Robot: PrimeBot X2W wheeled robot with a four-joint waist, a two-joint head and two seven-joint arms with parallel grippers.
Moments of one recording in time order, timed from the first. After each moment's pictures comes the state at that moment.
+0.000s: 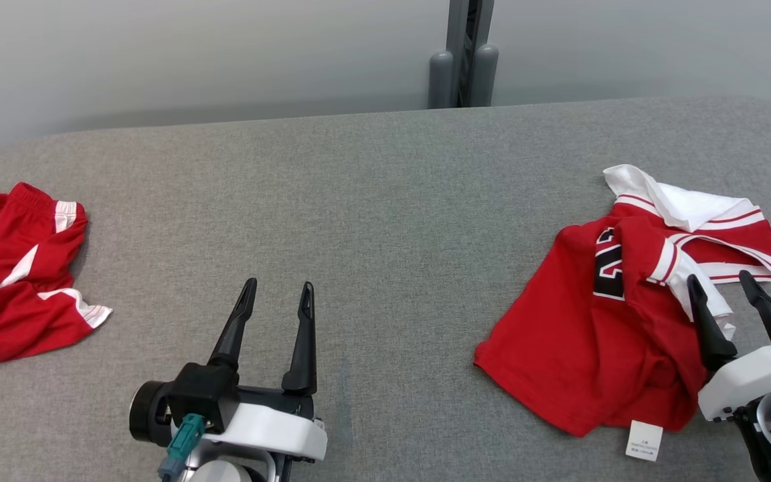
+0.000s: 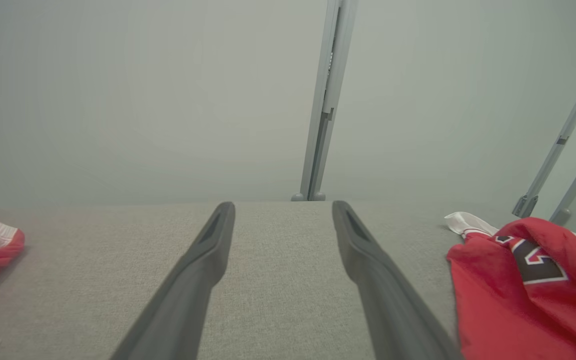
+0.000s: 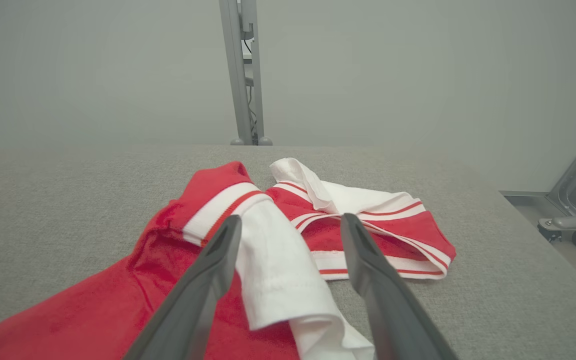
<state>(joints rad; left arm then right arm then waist) -0.09 0.05 -0.33 0.10 -0.27 0.16 -0.26 -0.24 -0.29 0.11 0.44 0.33 0.13 -0.19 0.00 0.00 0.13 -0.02</state>
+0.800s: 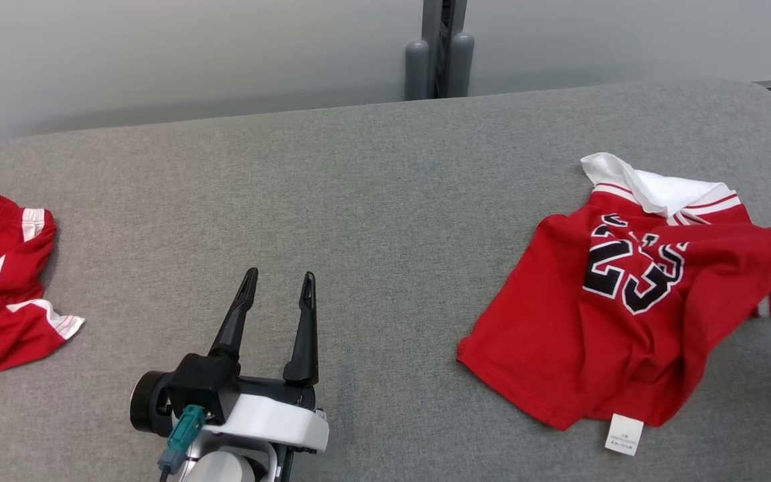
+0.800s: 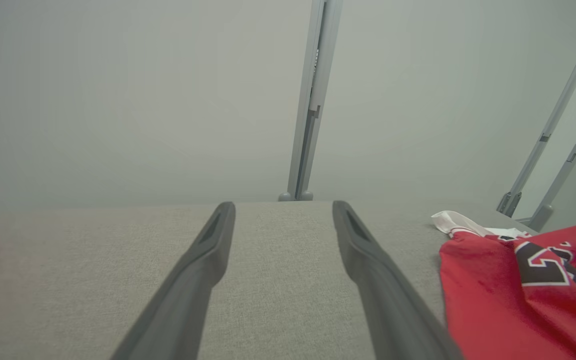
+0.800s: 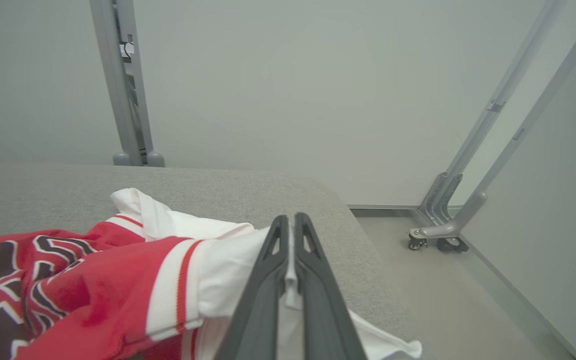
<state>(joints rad) -0.12 0.05 -0.34 0.10 -0.28 0.17 -0.26 -0.37 -0.44 -0.04 0.62 0.27 0.13 -0.23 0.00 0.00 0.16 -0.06</state>
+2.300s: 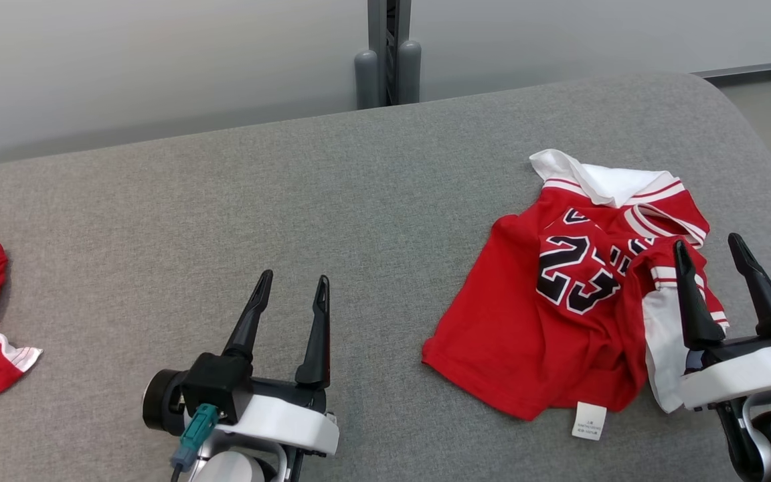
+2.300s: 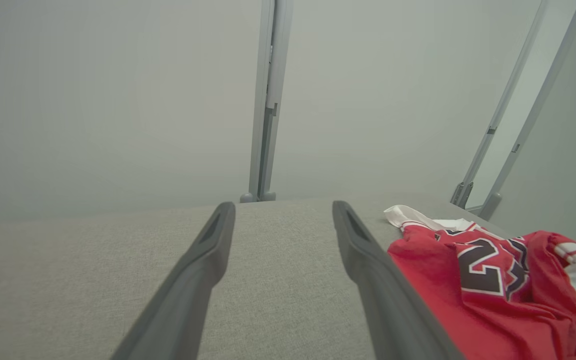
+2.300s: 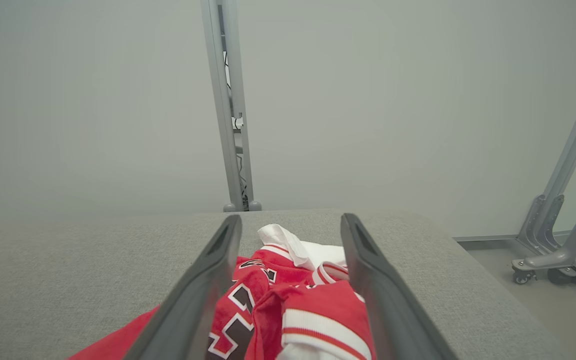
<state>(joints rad) -0.13 0.05 -0.37 0.12 -0.29 0.17 -0.26 -0.20 -0.25 0.09 0.23 0.33 0.13 -0.26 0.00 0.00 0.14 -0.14</state>
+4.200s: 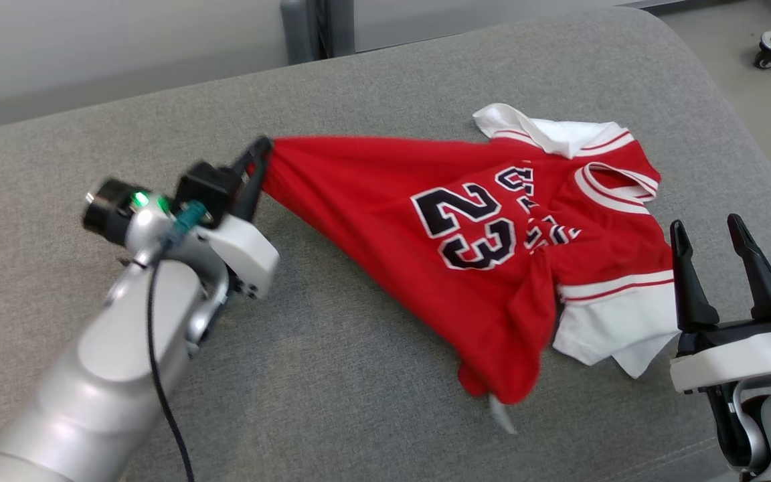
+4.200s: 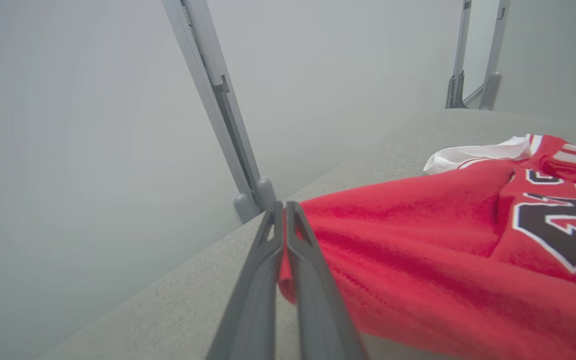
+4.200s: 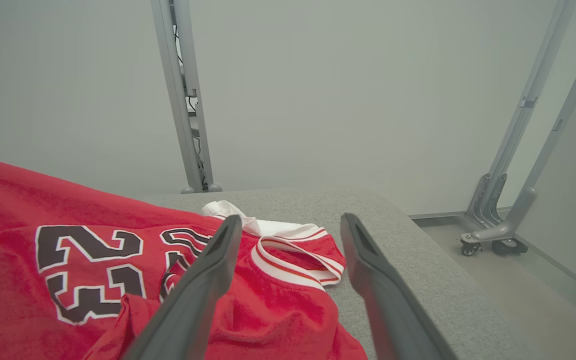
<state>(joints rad) -0.76 0.26 -0.71 0.64 -0.42 0.10 -0.22 -0.23 -0.19 0.05 0.21 0.27 0.13 -0.26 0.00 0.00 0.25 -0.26</state>
